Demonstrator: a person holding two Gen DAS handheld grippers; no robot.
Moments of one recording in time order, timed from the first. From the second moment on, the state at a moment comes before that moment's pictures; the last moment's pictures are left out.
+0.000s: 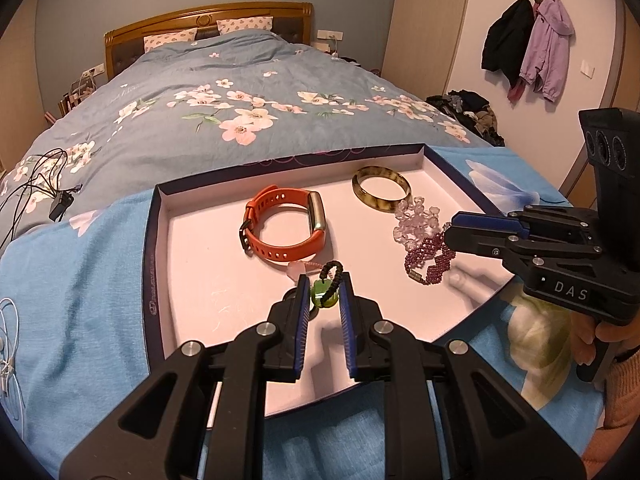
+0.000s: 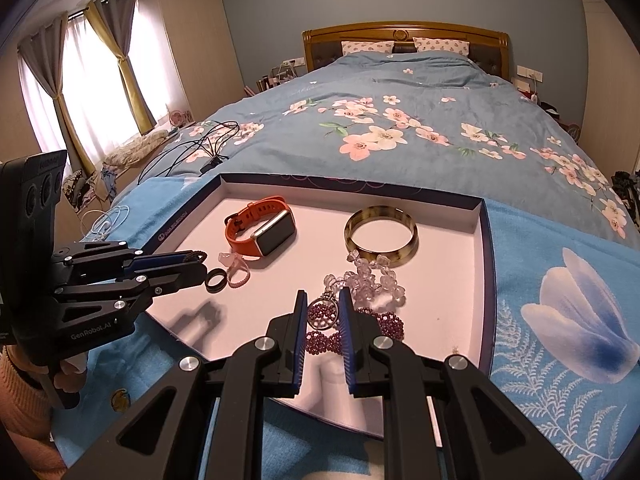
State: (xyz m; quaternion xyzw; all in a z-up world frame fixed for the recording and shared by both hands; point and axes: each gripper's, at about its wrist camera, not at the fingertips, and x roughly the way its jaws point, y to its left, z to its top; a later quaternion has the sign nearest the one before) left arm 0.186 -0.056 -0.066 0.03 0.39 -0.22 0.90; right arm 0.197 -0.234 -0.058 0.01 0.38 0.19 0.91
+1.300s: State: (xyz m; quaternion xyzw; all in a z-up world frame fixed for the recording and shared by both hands) left arm 0.198 -0.062 -0.076 0.04 0.39 -0.20 0.90; right arm 0.195 -0.233 -0.062 0.02 0.38 0.18 0.90
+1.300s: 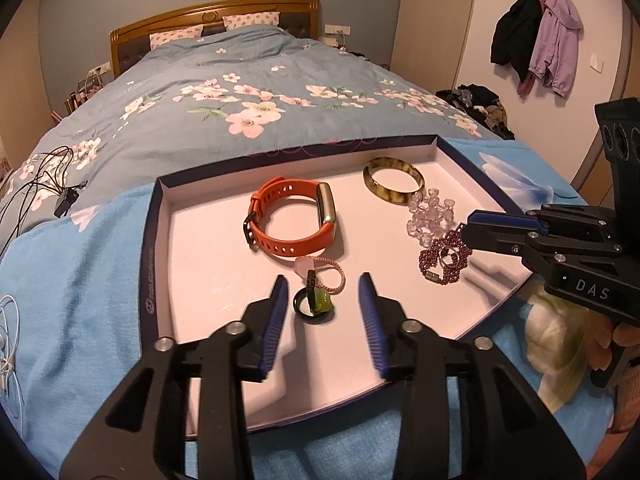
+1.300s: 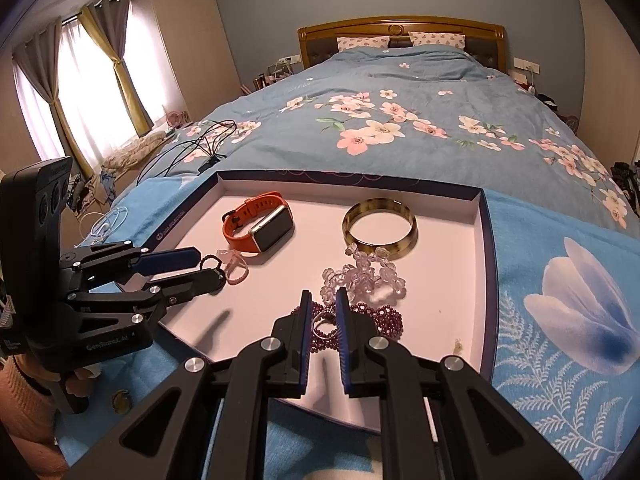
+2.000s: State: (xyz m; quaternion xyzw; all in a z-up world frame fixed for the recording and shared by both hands) left arm 0.099 -0.018 -0.028 0.05 0.30 -0.21 0.93; right arm 0.122 -0.236 -0.044 0.03 0.36 0.23 0.91
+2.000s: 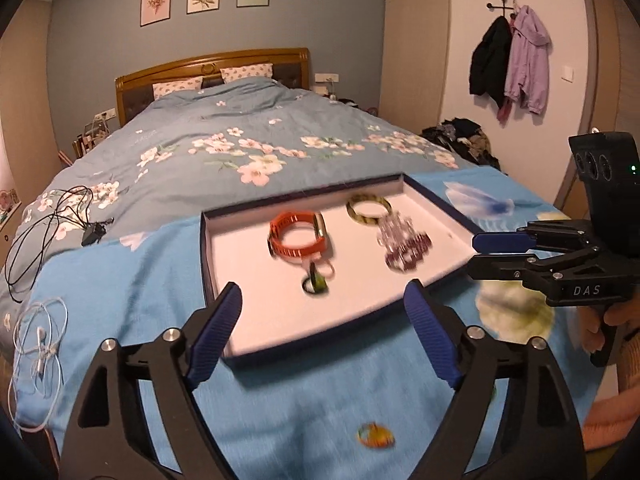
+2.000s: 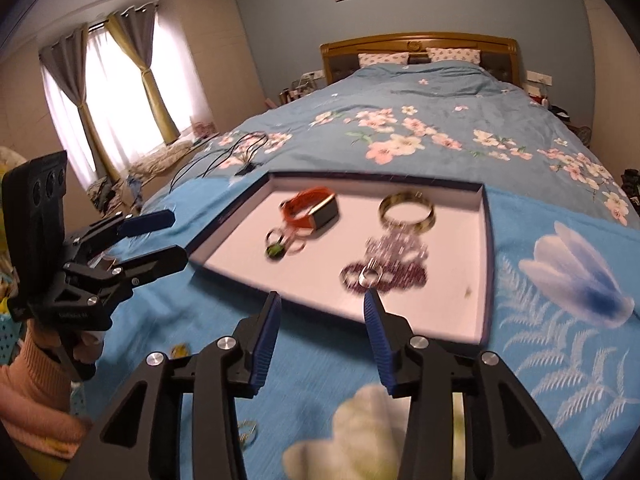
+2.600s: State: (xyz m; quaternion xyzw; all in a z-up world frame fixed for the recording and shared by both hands) left arm 0.034 -0.013 -0.071 0.08 0.36 -0.25 0.89; right arm 0.057 -0.198 -0.084 -0.01 0.41 0.28 0.87
